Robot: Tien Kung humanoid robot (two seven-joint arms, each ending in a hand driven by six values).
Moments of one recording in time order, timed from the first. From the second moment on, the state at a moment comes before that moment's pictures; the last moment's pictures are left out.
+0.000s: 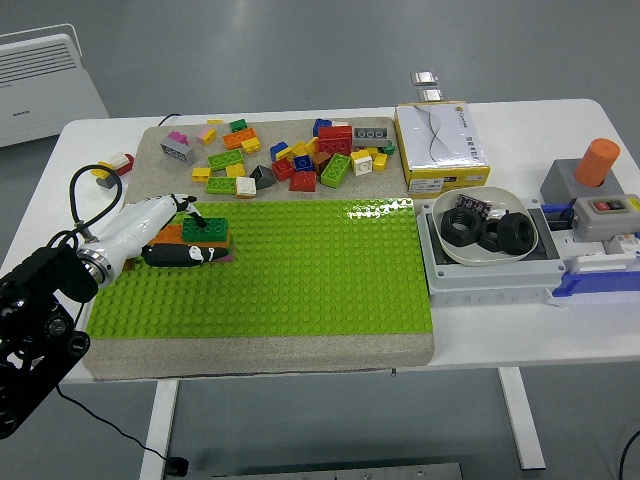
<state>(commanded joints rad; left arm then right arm) -0.42 0.44 -0.92 -1.35 1.91 -0.03 0.15 0.08 -0.09 1.73 0.18 -1.95 -0.13 -0.31</state>
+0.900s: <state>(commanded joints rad) -0.43 0.45 -0.91 -1.32 1.91 -0.03 0.14 0.08 -0.09 1.73 0.18 -1.94 -0.13 -0.31</state>
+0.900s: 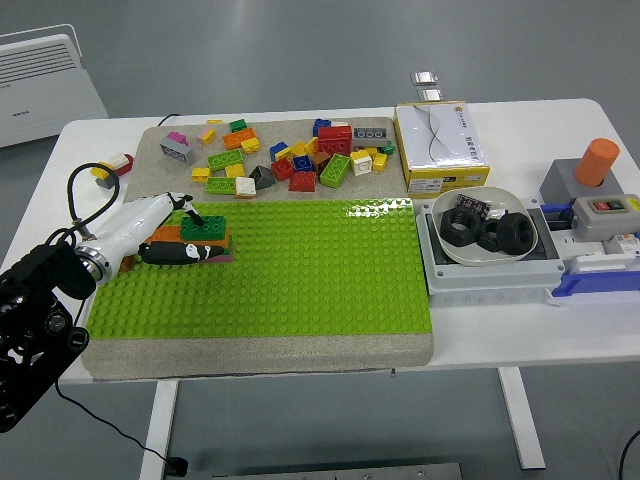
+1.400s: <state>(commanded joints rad) -0.44 0.43 -0.90 -1.30 1.90 -0.02 0.14 0.08 -0.10 1.72 0.18 -1.94 -0.13 -0.31</state>
